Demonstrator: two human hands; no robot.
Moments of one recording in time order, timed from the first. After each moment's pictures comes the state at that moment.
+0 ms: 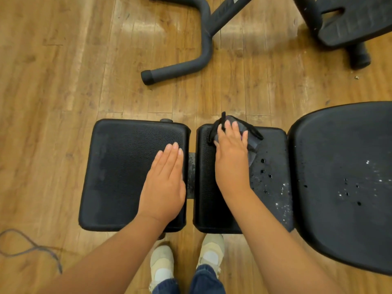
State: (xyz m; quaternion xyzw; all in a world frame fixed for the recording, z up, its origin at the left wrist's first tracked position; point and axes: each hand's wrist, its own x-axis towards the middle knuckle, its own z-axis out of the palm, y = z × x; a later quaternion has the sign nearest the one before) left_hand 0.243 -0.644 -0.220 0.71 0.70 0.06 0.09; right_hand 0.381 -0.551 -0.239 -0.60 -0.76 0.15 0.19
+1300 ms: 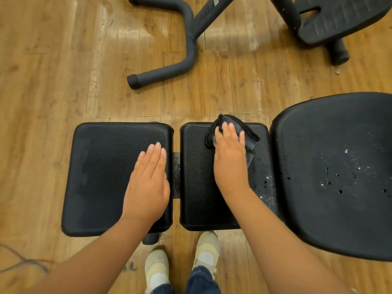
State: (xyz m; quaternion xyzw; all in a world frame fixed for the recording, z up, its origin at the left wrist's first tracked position) left_hand 0.244 -0.644 -0.220 0.71 0.70 0.05 0.08; right_hand 0.416 -0.554 -0.239 -0.62 -0.75 0.14 0.18
